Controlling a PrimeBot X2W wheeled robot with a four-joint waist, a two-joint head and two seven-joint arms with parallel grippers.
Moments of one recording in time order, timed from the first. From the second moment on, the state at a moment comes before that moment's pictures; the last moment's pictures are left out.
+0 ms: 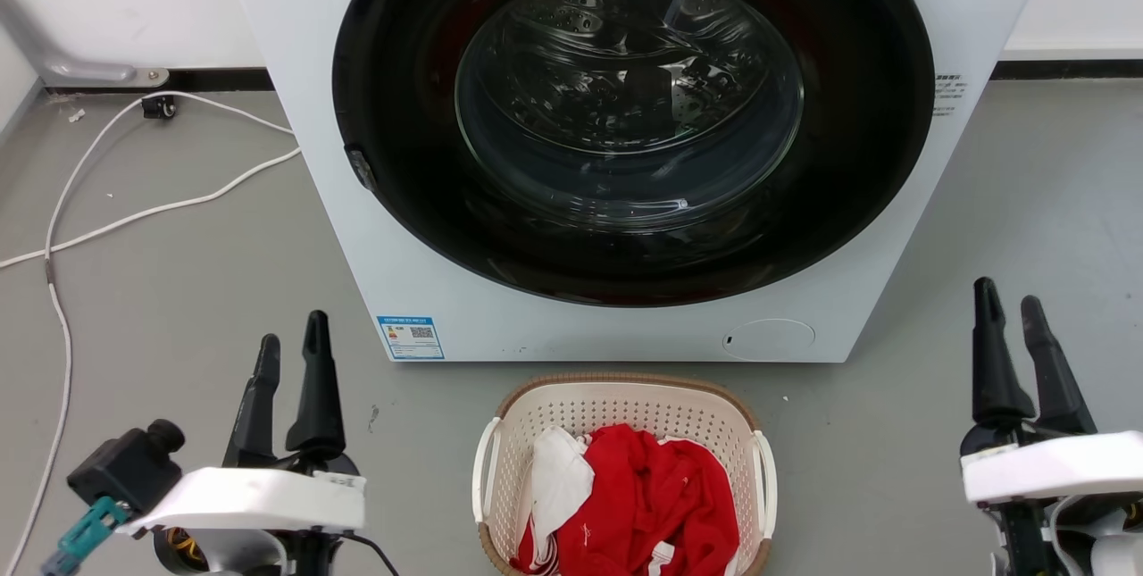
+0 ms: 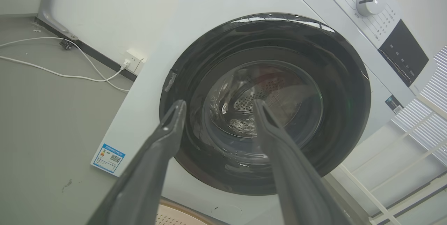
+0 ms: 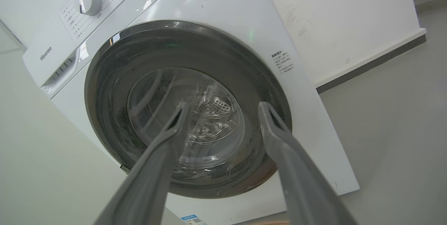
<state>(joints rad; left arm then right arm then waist) 0.00 0.05 0.03 -0.08 -0.72 -0.06 -0.09 -0.05 -0.05 -0.10 -0.01 0.63 0.13 -0.09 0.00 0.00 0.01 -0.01</state>
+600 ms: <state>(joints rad) 0.00 0.20 -0.25 -0.10 -0.42 0.14 -0.15 -0.04 -0.05 -0.09 0.02 0.34 0.13 -0.15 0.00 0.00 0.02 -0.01</state>
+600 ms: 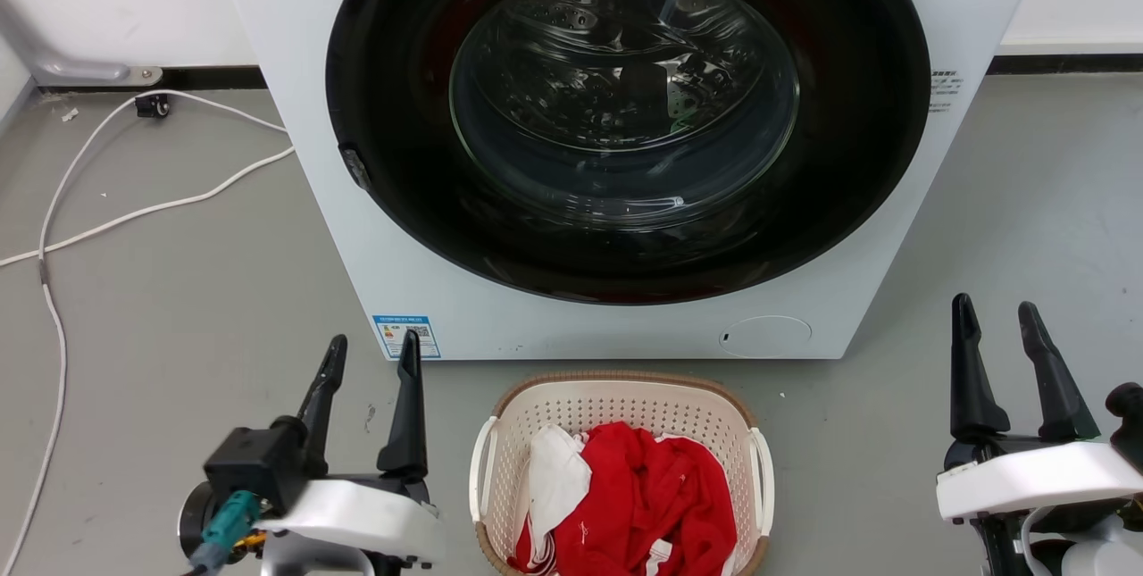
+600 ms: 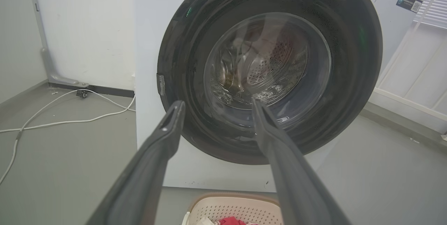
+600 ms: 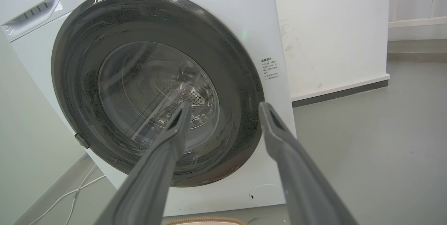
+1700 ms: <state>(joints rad) 0.03 0.20 -0.30 -0.11 -0.34 0.16 -0.22 -0.02 -0.05 -0.08 0.07 0.08 0.13 -0.21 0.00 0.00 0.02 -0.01</state>
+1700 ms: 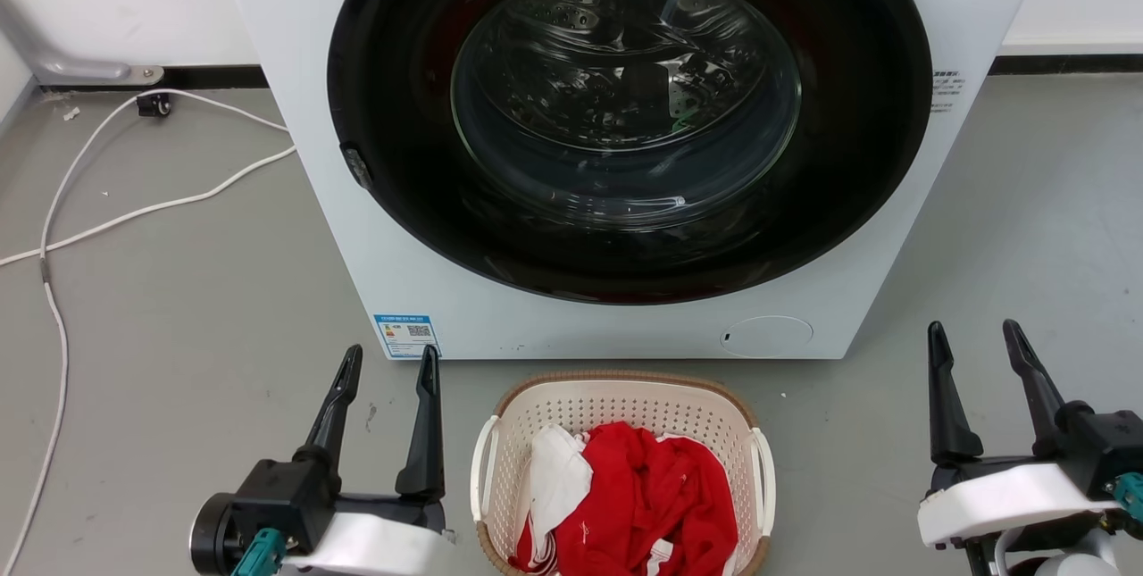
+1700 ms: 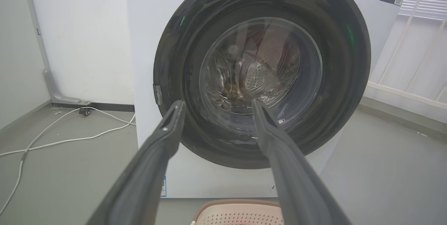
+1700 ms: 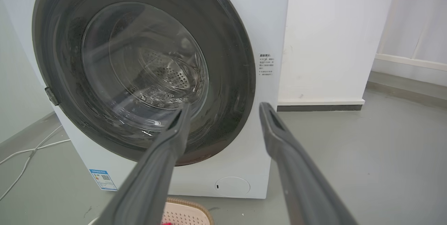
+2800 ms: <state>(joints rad) 0.09 0.05 -0.14 -0.01 -0.10 -0.10 -0.26 -0.02 -0.05 -0.09 0.11 -0.07 0.13 -0.26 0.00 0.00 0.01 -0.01</state>
